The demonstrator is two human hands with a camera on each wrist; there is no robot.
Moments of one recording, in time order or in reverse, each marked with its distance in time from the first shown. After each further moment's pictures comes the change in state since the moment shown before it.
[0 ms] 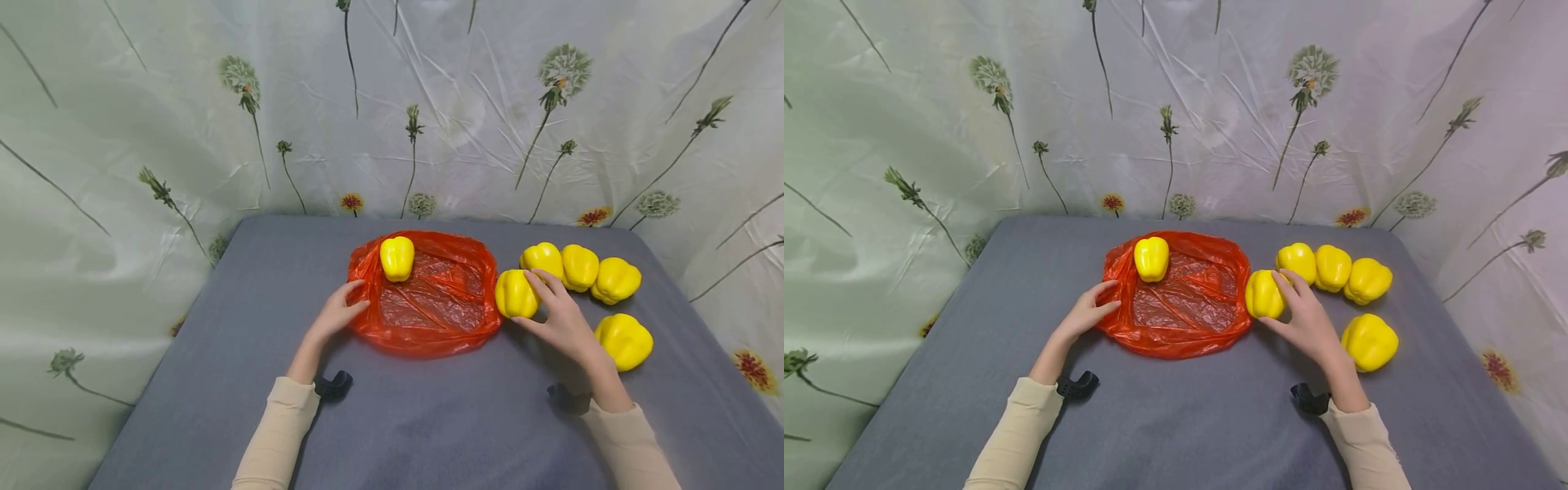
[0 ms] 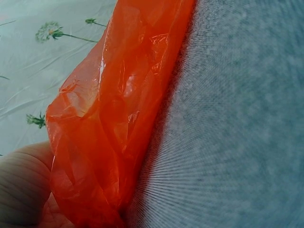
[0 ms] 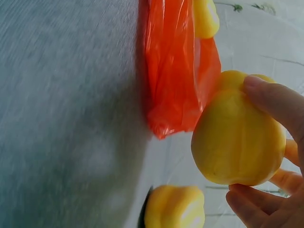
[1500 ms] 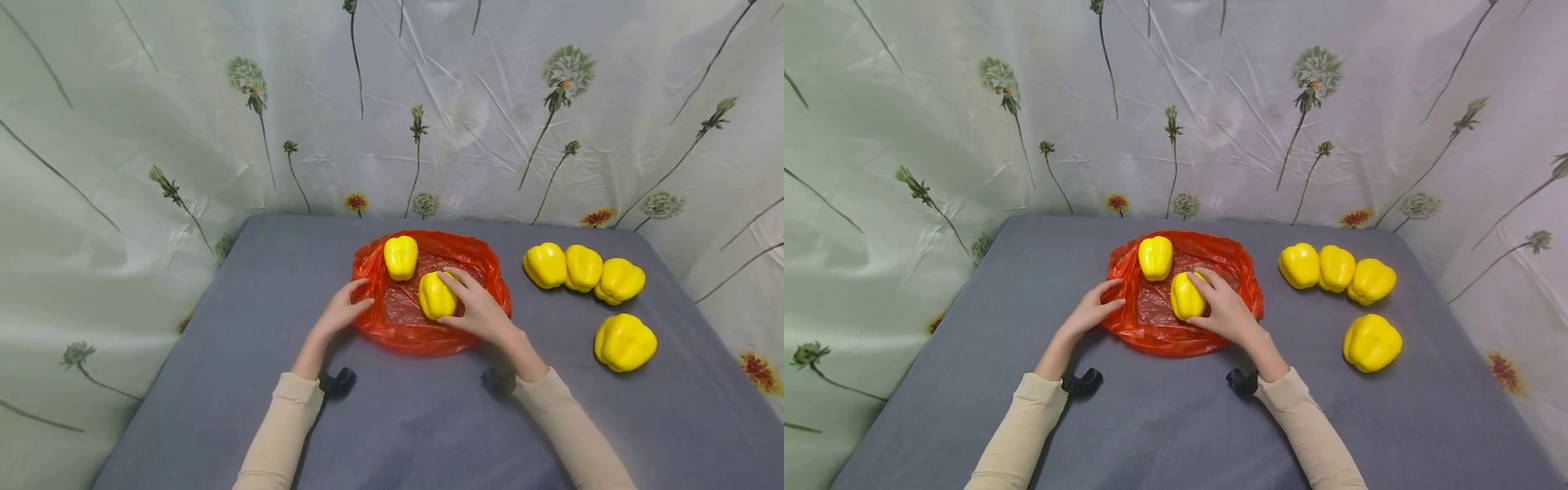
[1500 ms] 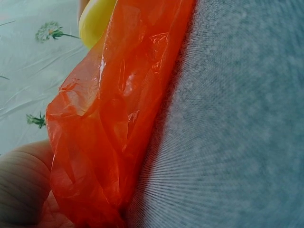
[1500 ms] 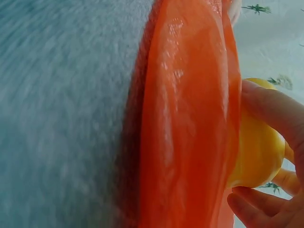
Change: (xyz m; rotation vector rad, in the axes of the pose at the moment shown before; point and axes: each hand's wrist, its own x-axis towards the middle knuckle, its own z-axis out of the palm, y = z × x) left_hand 0.001 -0.001 0.001 -0.024 -0.001 -0.025; right_hand 0.056 -0.069 0.076 0.152 -0.176 -0.180
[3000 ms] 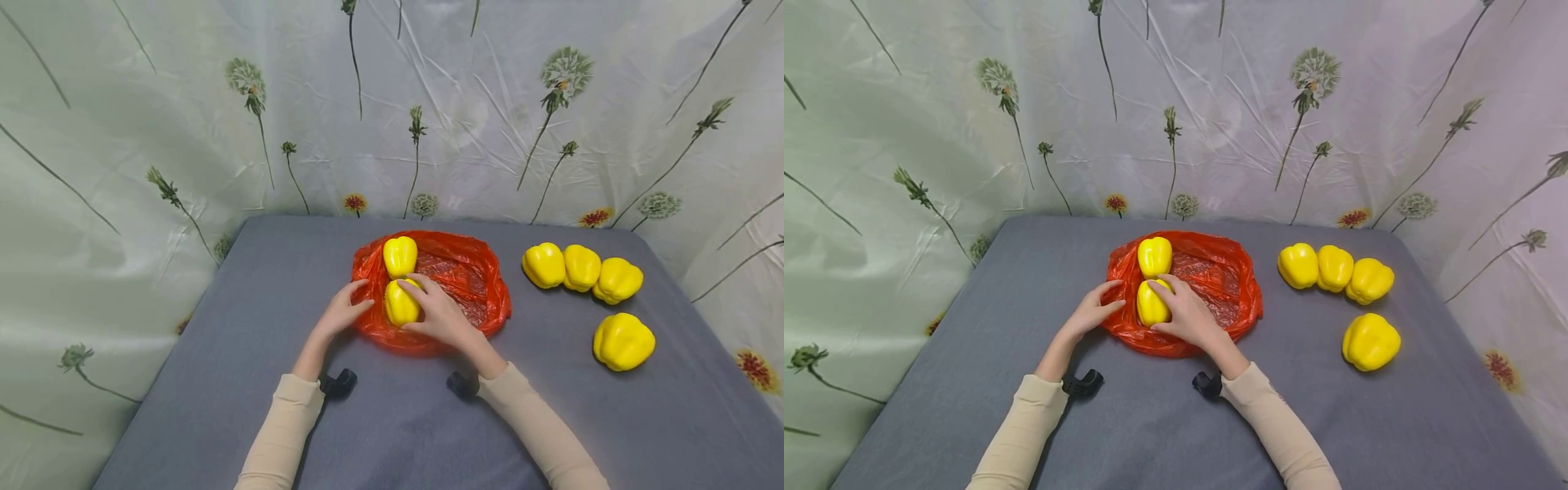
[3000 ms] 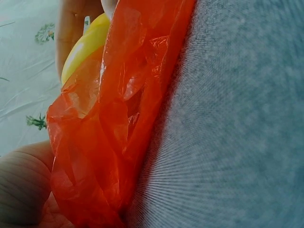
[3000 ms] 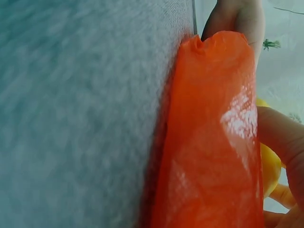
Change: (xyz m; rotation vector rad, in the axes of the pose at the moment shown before) left_hand -0.002 0.003 0.001 0.023 0.004 0.036; right_hand 0.028 -0.035 0.042 -0.050 -0.022 -0.006
